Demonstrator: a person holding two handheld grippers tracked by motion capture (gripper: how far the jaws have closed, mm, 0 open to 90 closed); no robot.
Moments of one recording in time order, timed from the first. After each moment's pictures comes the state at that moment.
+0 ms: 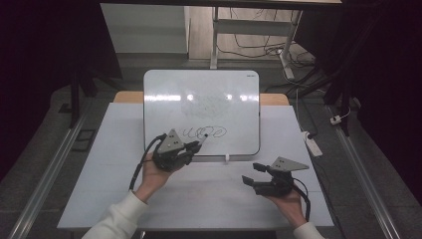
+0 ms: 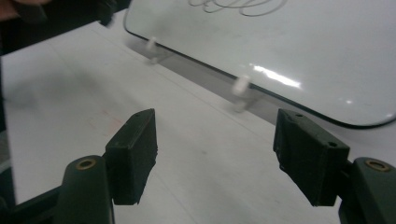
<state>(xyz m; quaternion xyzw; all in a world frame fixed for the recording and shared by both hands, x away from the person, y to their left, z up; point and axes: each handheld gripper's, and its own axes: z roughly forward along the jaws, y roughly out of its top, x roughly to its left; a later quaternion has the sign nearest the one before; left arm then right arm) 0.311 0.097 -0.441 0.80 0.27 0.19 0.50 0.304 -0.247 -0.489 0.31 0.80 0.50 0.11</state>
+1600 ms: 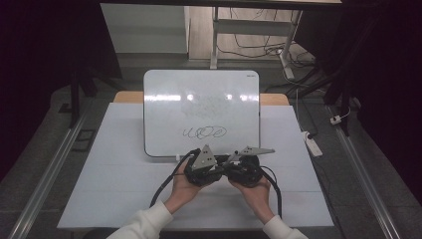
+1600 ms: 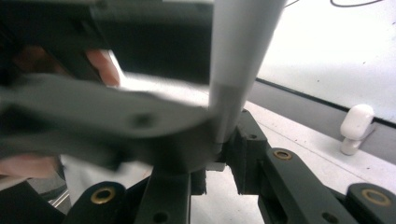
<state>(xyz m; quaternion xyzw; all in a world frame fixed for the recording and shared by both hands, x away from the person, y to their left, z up) 0.294 0.028 -0.456 0.81 0.23 0.16 0.52 0.325 -0.165 -0.483 0.37 0.79 0.49 0.00</state>
